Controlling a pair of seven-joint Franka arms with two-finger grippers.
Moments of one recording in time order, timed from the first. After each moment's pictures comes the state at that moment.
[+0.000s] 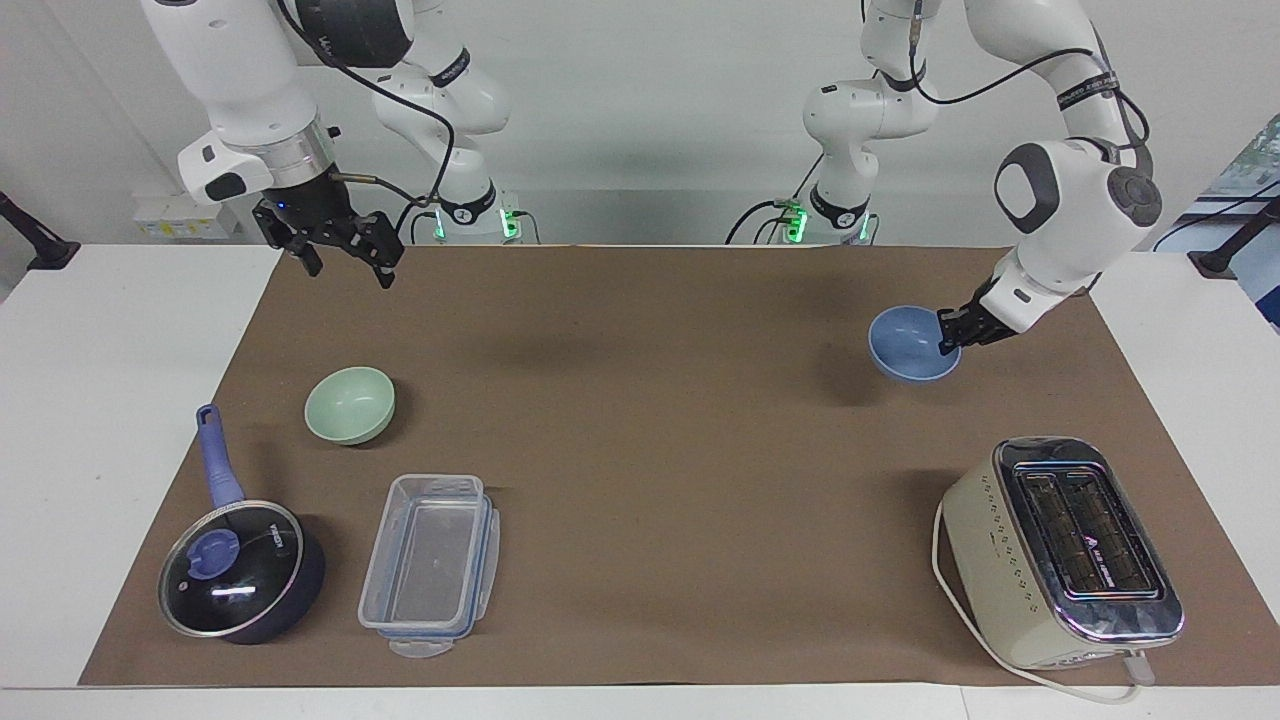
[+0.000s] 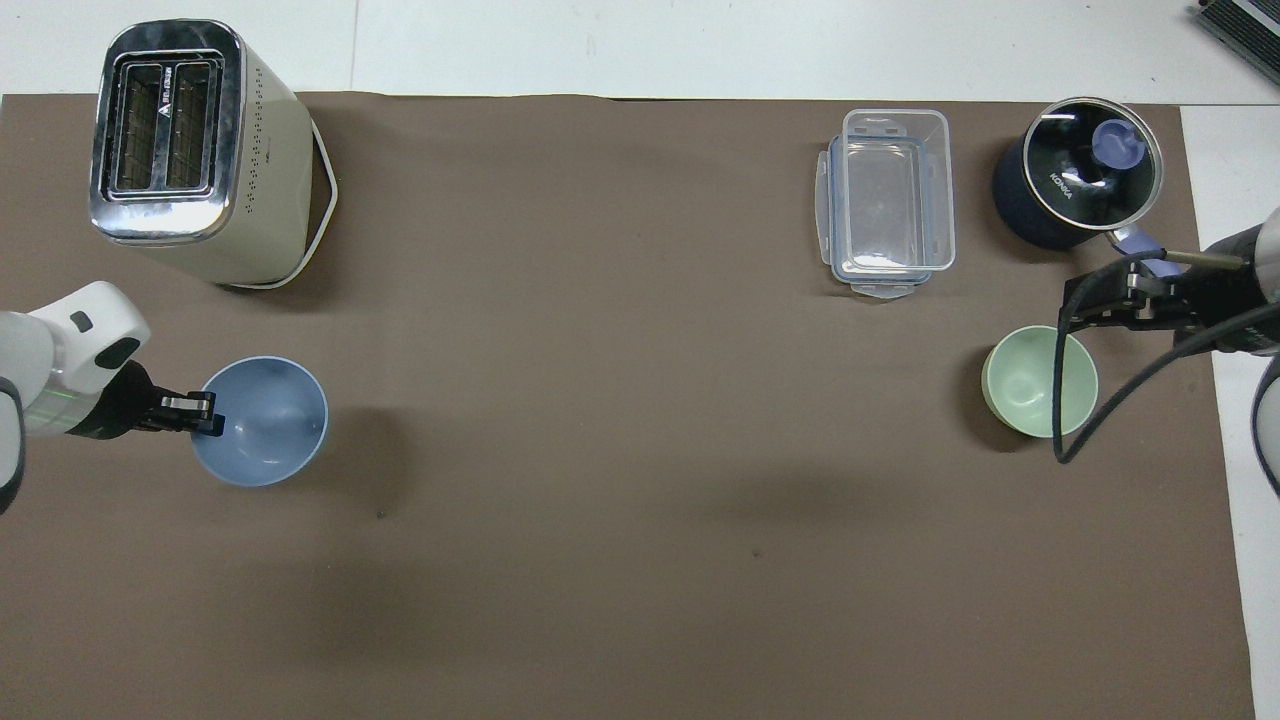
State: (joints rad) left arm 0.05 -0.04 0.02 -2.09 -0.16 1.91 0.17; right arm -0.04 0.01 0.07 -1.57 -0.01 1.57 0.25
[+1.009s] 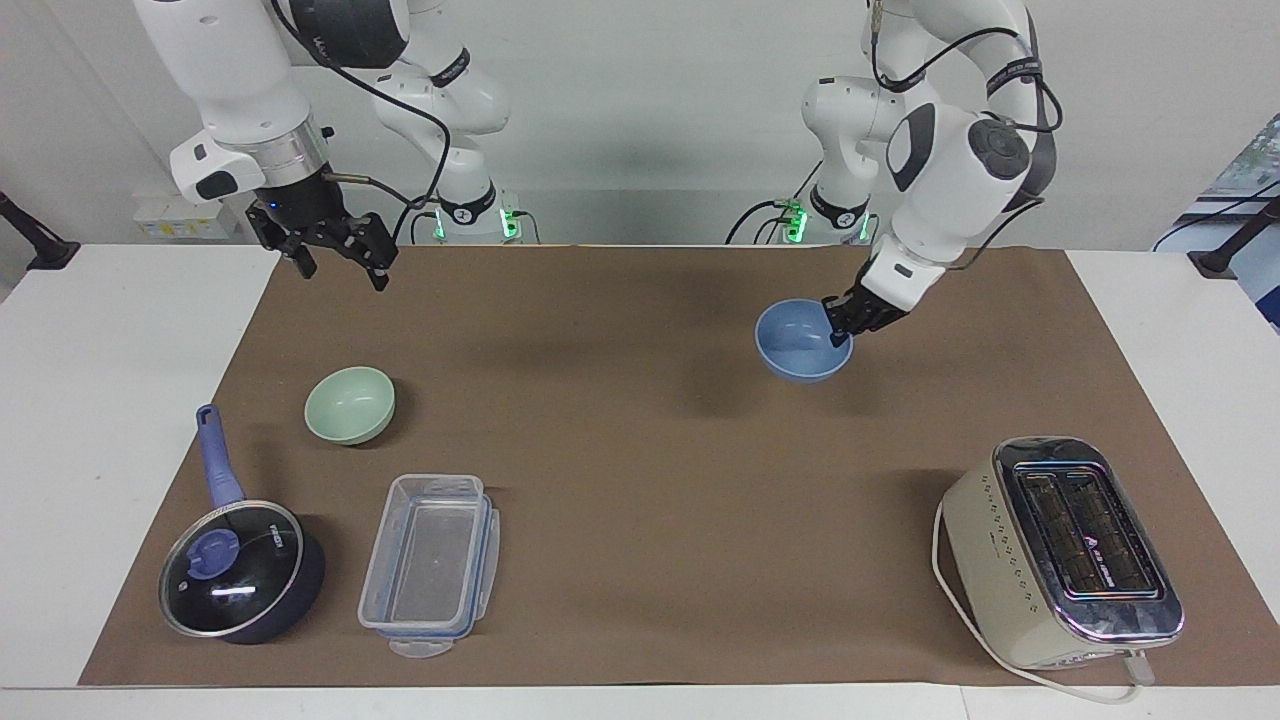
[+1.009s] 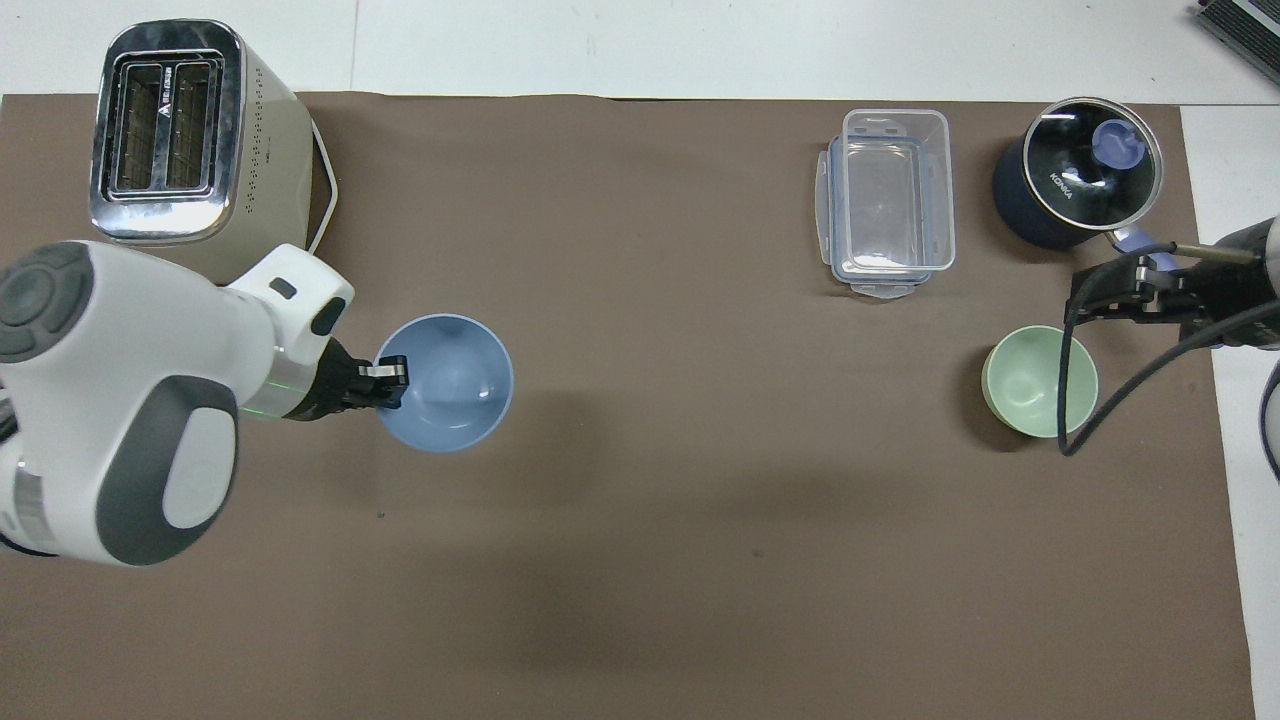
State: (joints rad) left arm -0.29 -0.04 -0.03 -2.04 -0.23 2.02 -0.34; right arm -0.05 0.01 0.07 -1.57 -0.01 1.59 0.25
